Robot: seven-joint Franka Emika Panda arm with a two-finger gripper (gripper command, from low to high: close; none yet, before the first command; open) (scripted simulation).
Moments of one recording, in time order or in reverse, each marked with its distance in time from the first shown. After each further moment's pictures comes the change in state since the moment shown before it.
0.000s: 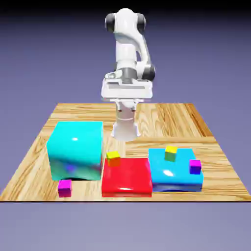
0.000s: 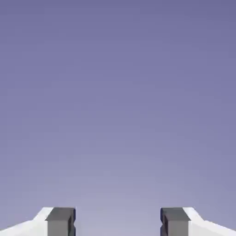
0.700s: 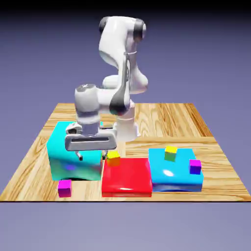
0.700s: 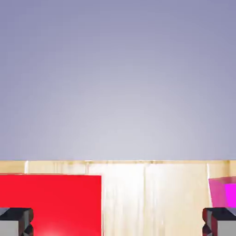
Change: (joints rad) arm 0.175 0.761 -0.465 0.547 0.255 -0.551 -0.418
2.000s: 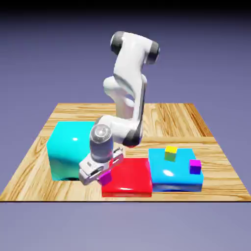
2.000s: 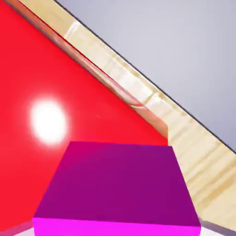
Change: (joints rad) arm 0.213 0.181 0.022 0.106 -0.166 -0.296 -0.569
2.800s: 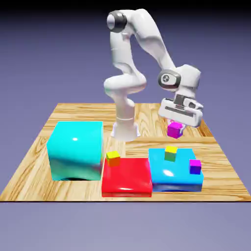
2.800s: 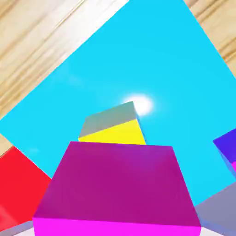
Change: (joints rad) arm 0.082 -0.581 0.608 -0.540 -0.707 0.346 -0.265
